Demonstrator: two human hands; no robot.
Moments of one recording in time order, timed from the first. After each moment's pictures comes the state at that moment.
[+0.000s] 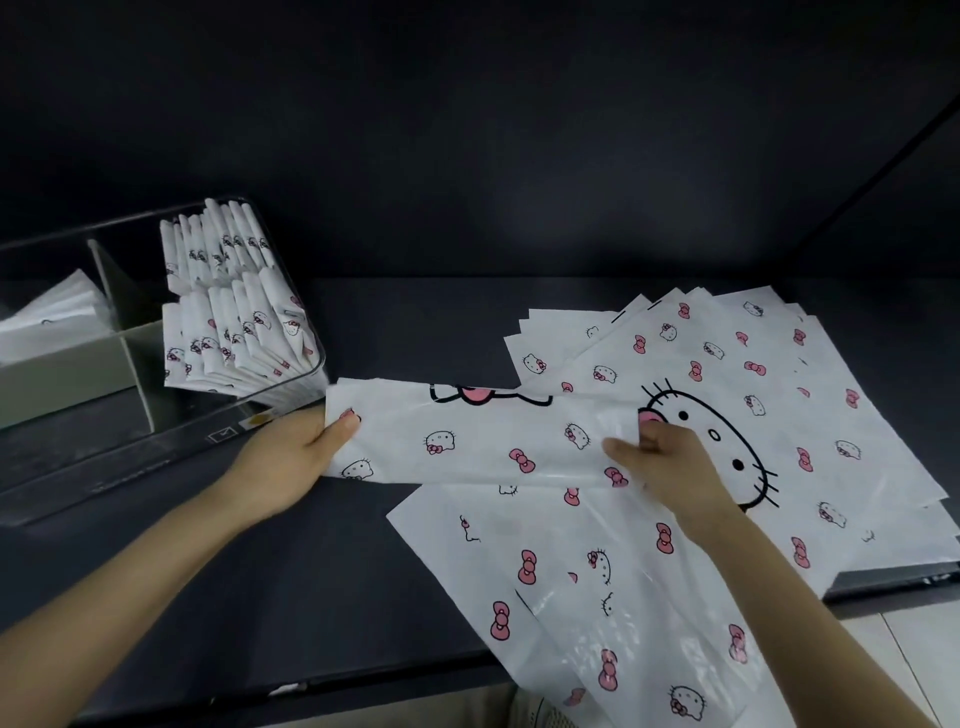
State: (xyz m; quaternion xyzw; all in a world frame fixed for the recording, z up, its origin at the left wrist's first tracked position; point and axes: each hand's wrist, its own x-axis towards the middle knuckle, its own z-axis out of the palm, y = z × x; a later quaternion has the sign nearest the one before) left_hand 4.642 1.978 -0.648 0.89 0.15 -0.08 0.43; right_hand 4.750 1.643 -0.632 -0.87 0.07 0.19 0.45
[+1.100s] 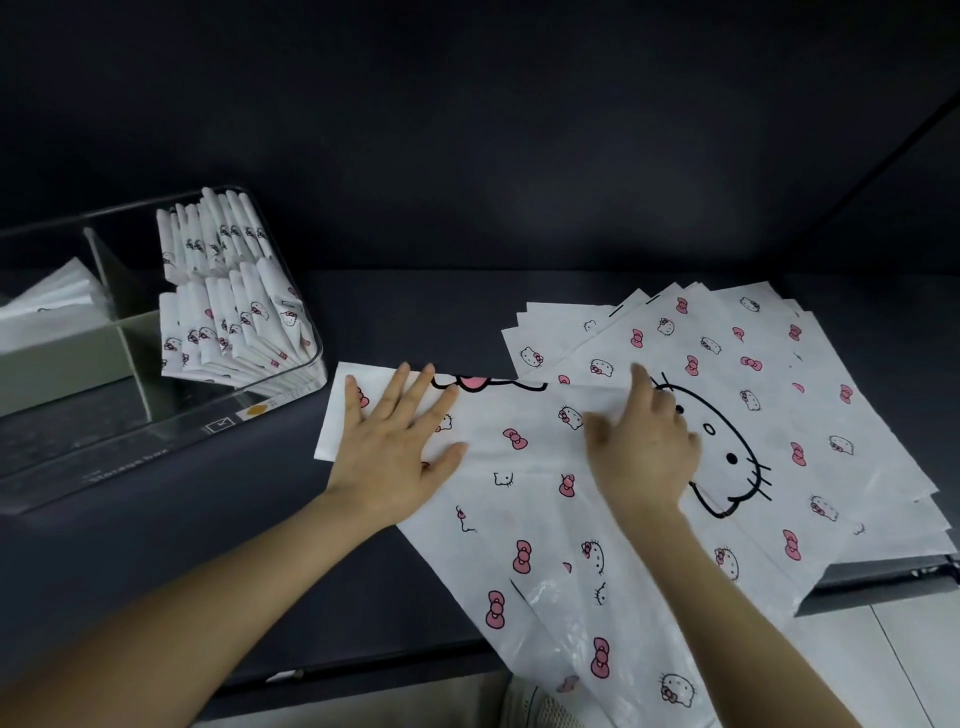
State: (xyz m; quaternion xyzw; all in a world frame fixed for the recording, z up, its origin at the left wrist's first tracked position) left_hand 4.668 1.904 -0.687 1.00 0.02 -0.01 0.08; right_hand 4.742 1.682 -0.639 -0.99 0.03 -0.06 0.10
